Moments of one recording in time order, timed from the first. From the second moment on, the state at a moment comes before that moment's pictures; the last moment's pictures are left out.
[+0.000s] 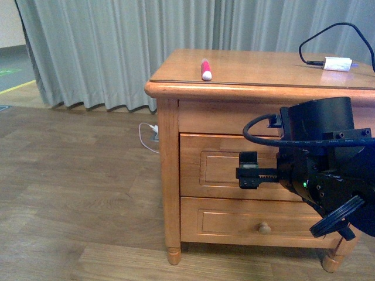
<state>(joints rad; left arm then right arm) 0.00 0.00 0.02 0.00 0.00 0.00 0.28 2.16 1.07 0.60 0.28 0.14</state>
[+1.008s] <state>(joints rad) 0.00 0.00 0.02 0.00 0.00 0.00 0.24 2.21 1.08 0.59 0.22 0.12</state>
